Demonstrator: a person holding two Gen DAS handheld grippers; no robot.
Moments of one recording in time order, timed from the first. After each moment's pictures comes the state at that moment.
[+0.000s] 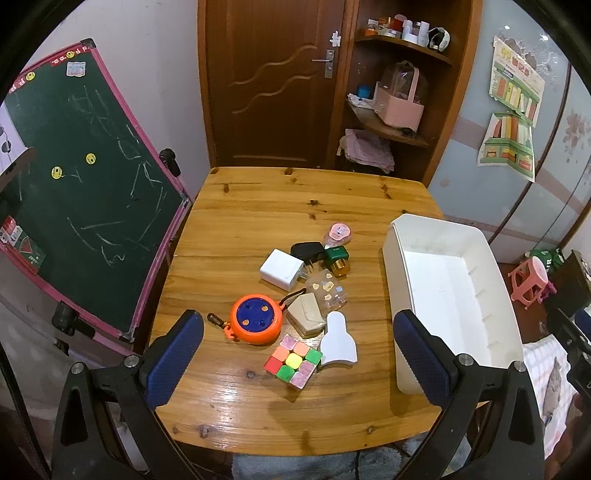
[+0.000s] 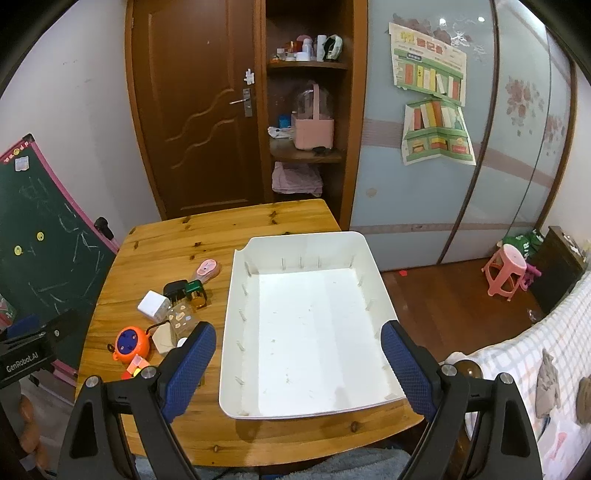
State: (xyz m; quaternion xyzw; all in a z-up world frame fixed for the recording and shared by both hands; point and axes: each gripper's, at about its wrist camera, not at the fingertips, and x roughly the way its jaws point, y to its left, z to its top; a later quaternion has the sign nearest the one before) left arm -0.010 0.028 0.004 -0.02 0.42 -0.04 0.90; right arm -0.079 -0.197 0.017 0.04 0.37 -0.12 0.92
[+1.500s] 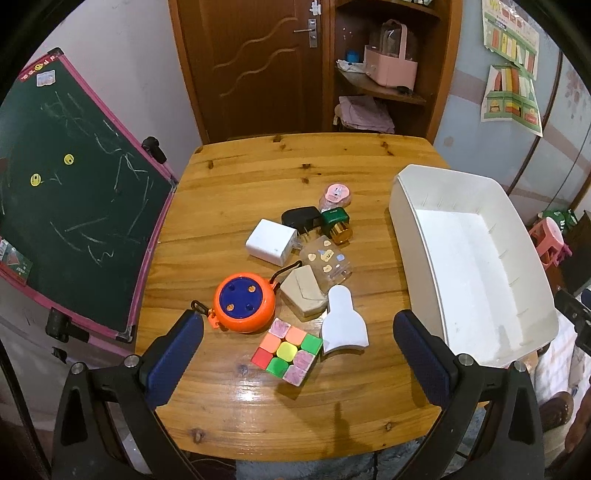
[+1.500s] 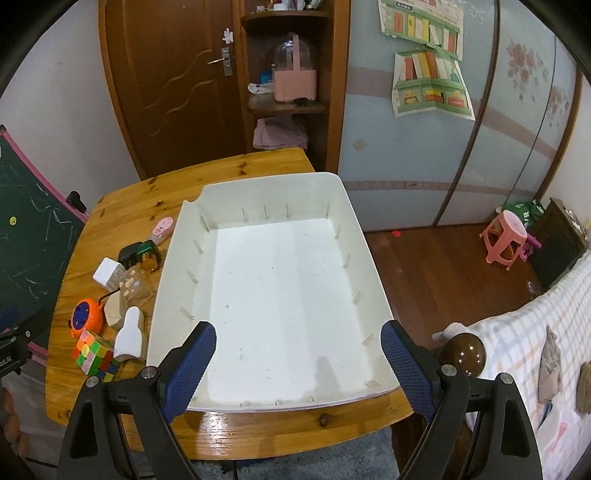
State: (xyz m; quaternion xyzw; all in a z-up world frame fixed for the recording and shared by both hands) left arm 0.010 -0.003 -0.047 0.04 0.46 -0.04 0.88; right arm -0.055 -0.259 -0.054 0.06 0.44 -0.13 0.89
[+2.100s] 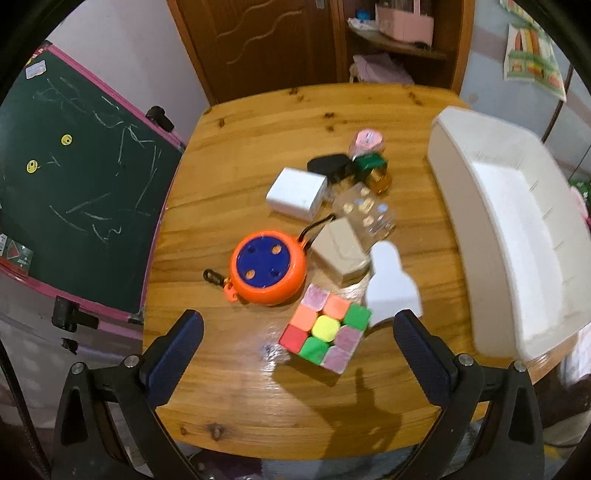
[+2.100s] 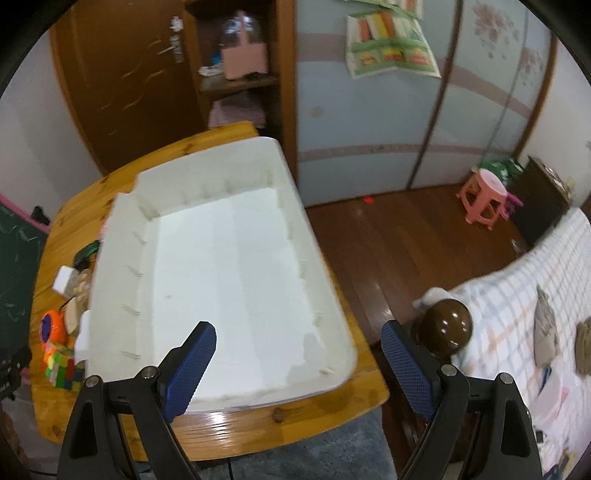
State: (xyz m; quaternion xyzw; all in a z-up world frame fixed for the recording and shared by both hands) left arm 0.026 0.009 -0.106 0.08 0.52 0.00 0.85; right arm -0.060 -0.321 -0.088 0.10 0.48 -0.19 0.85
